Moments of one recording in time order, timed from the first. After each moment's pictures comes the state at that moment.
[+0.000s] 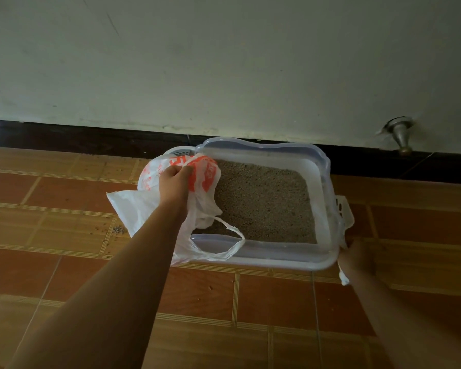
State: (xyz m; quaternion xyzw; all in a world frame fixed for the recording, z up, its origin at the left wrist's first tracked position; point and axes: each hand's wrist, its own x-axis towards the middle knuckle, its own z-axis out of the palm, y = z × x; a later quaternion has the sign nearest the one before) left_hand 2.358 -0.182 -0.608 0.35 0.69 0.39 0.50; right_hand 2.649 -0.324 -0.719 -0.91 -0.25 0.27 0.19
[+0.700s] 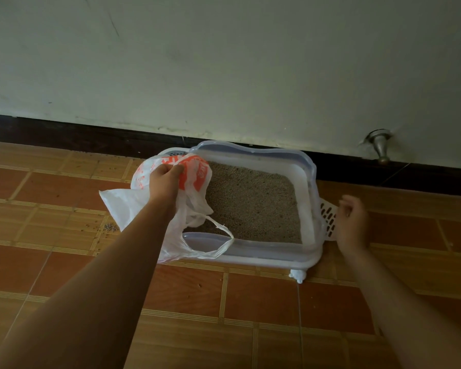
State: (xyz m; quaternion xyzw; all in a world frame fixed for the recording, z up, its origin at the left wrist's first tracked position) left_hand 2.349 -0.183 -0.605 0.35 0.68 0.40 0.51; right_hand 2.648 -0.290 -0.646 -0.85 -0.35 0.15 0.35
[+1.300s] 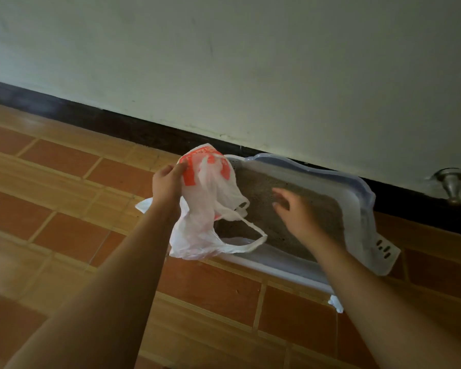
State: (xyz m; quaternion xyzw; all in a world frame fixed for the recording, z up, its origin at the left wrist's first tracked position) left_hand 2.253 -0.196 -0.579 0.26 0.67 0.49 0.49; right_hand 2.486 -0.217 -0.614 -0.68 -0.62 0.33 0.20
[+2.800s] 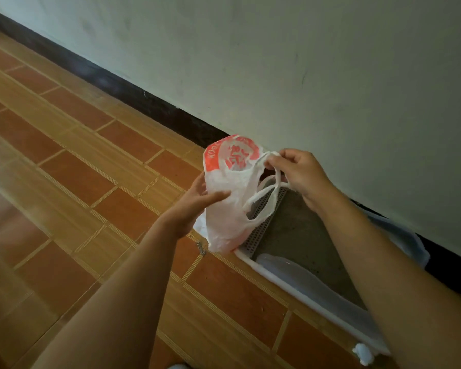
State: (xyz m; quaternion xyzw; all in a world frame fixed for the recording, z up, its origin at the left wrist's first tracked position) left_hand 2.160 -0.237 -0.593 0.38 0.54 0.43 0.62; right_hand 2.355 -0.169 -0.503 -0.52 -0.62 0.51 0.30
